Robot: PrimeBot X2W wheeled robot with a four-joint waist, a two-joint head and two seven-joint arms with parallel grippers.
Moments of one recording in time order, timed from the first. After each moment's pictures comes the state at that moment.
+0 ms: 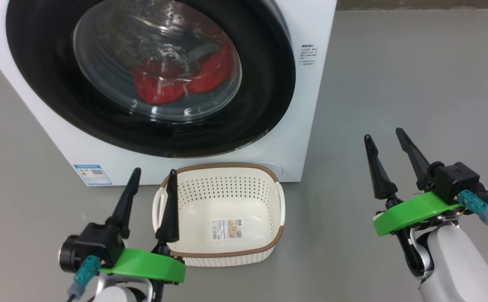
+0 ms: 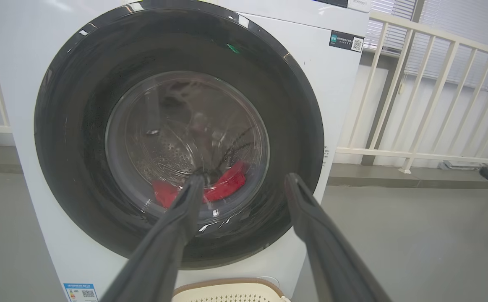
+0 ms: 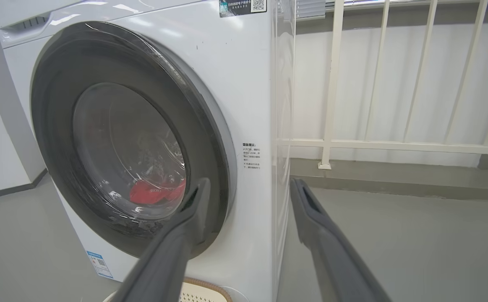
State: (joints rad) left arm -0.24 0.03 -0.19 0.18 -0.27 0.04 -0.25; right arm -0.32 -0.05 0.03 0.38 0.25 0.13 -0.26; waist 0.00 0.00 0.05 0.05
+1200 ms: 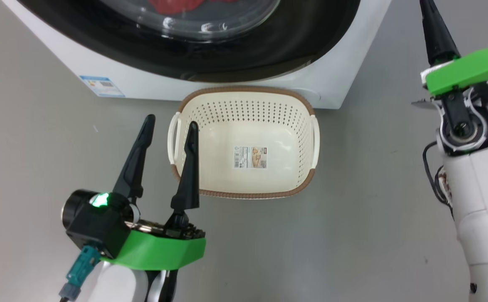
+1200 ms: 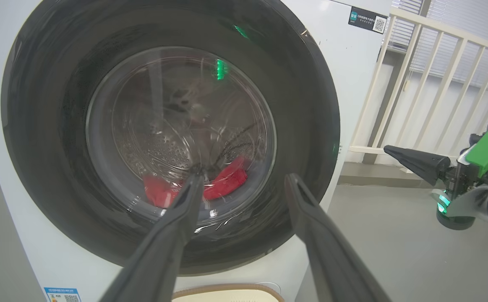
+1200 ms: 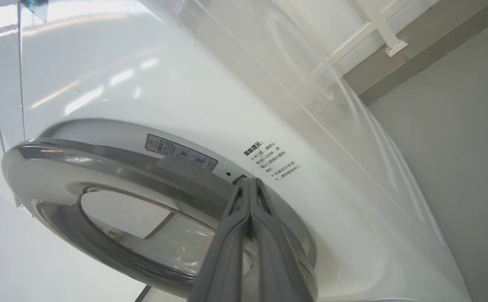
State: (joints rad) left arm -0.33 0.04 -0.27 -0.04 -0.27 0.07 -0.26; right arm -0.80 -0.09 -0.02 0.55 1.00 0.13 -0.02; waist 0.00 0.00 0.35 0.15
